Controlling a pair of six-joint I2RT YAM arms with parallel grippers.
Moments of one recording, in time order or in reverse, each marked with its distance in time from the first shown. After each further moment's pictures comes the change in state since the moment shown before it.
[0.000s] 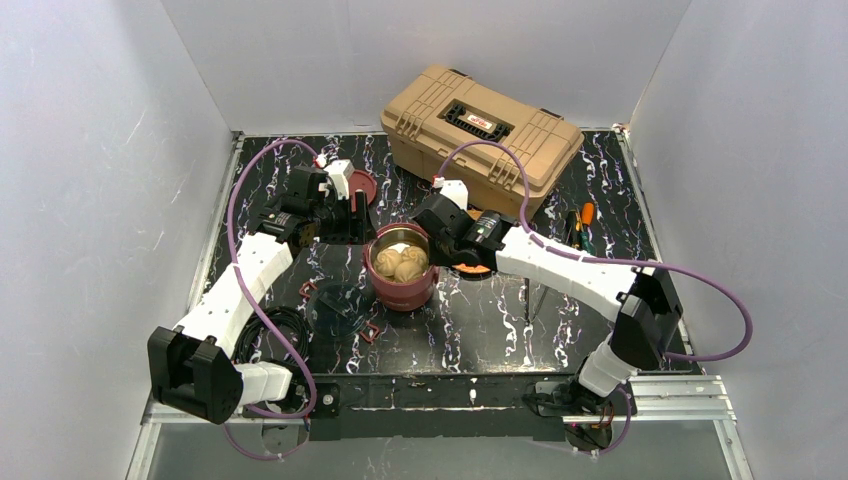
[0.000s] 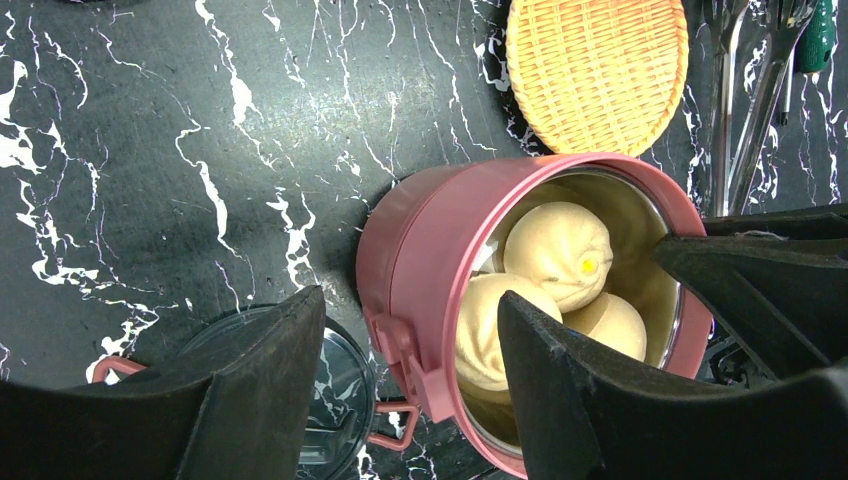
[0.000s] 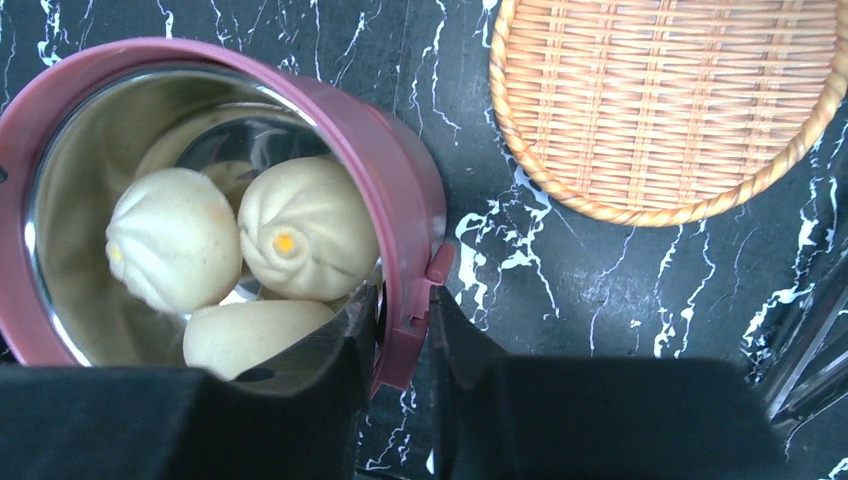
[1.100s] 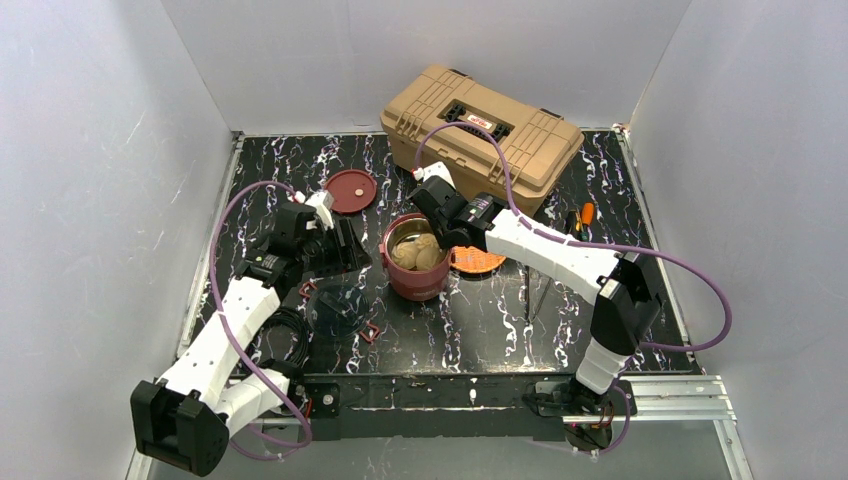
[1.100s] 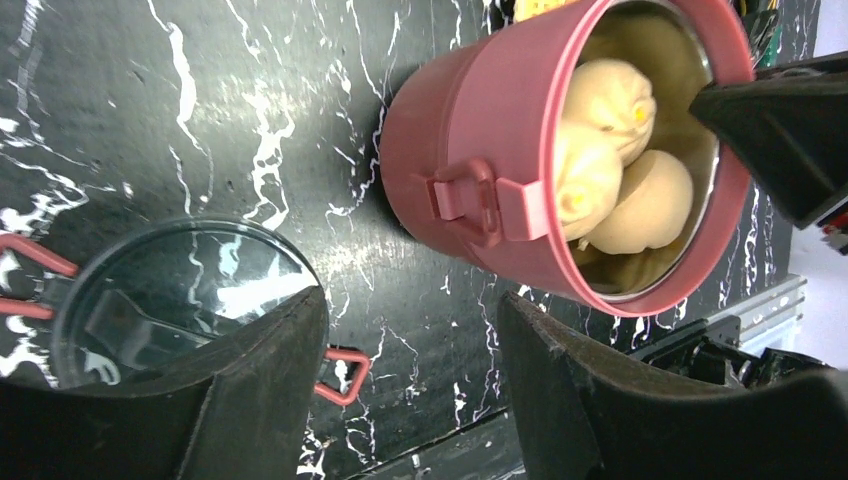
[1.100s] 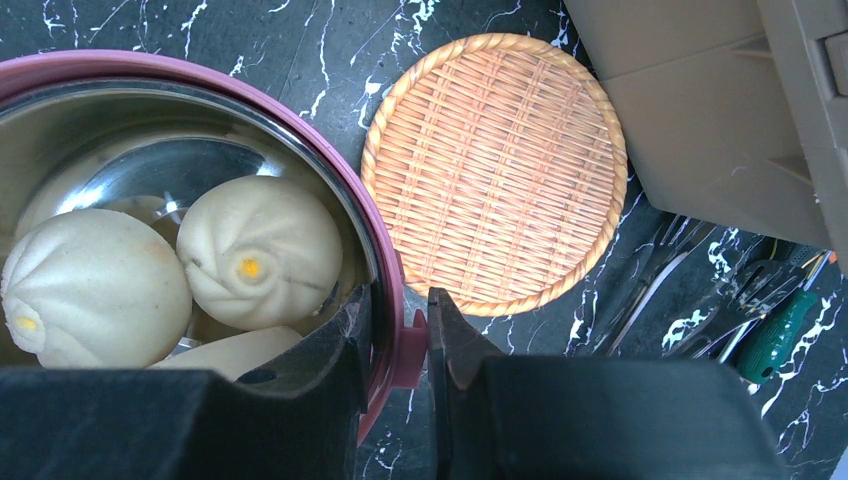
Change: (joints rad) left arm 0.000 -0.256 -0.242 0.024 -0.016 -0.229; right arm -0.077 0.104 0.120 -0.043 0.081 -0.458
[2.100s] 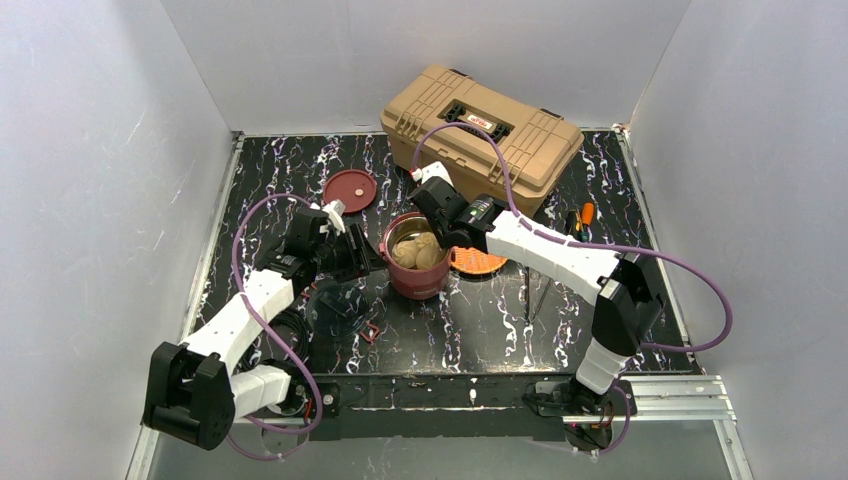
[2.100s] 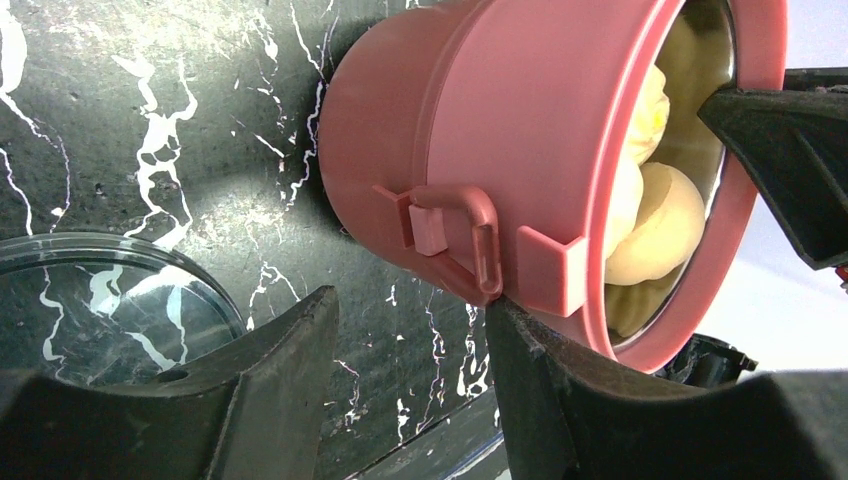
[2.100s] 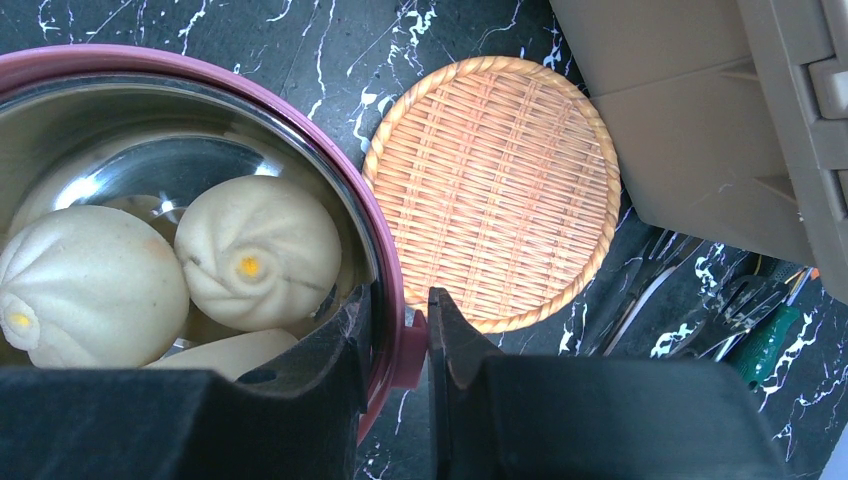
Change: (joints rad) left arm 0.000 0.141 -0.135 0.248 0.140 -0.152; right arm 0.000 -0.004 -0.018 0.036 0.008 -0.046
